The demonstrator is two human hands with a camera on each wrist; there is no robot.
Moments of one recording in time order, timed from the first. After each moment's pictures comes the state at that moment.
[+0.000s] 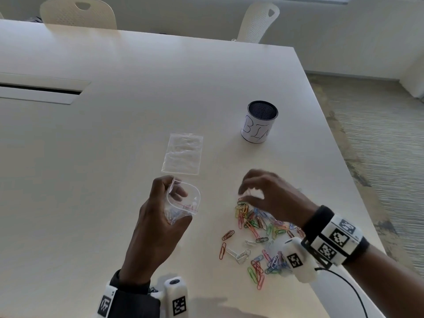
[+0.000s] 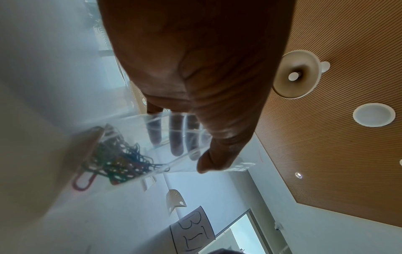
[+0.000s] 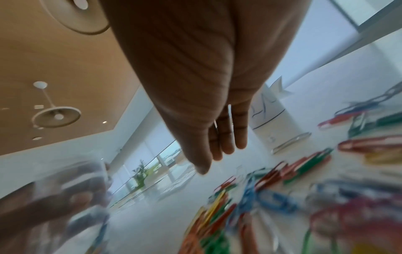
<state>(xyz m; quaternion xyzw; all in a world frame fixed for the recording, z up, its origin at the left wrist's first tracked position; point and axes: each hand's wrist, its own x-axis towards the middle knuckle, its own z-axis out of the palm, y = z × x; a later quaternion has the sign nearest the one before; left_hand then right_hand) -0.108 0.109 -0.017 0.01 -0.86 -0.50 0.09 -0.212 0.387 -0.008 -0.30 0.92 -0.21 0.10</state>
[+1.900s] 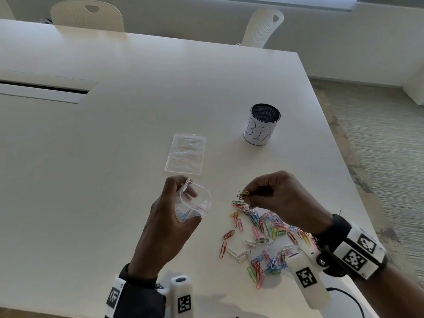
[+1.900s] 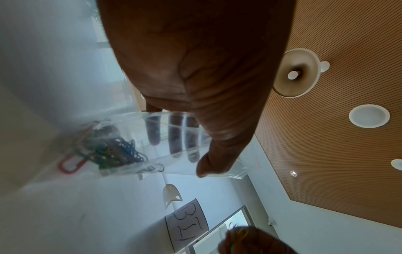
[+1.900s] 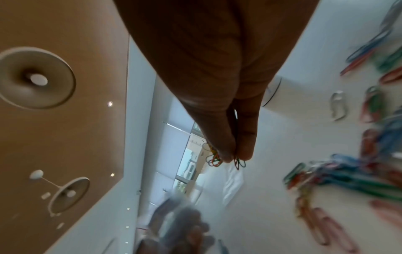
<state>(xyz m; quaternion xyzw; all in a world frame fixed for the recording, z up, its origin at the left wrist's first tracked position) -0.107 0.121 -0.017 0.00 -0.86 -0.51 0.08 -0.189 0.385 0.022 -0.15 0.86 -0.46 0.15</state>
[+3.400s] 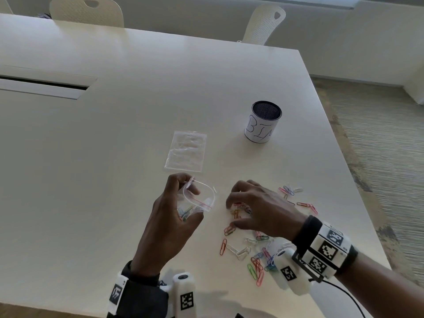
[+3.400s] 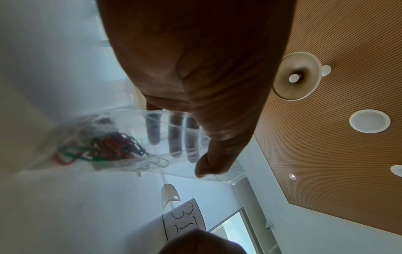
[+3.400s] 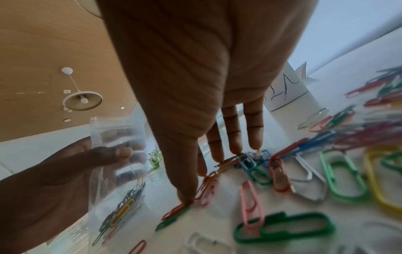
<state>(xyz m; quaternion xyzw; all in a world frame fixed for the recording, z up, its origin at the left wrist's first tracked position) -0.106 0.124 -0.014 -0.01 -0.86 -0.51 0.08 -0.188 0.365 -0.013 -0.34 0.92 -0.12 0.15</state>
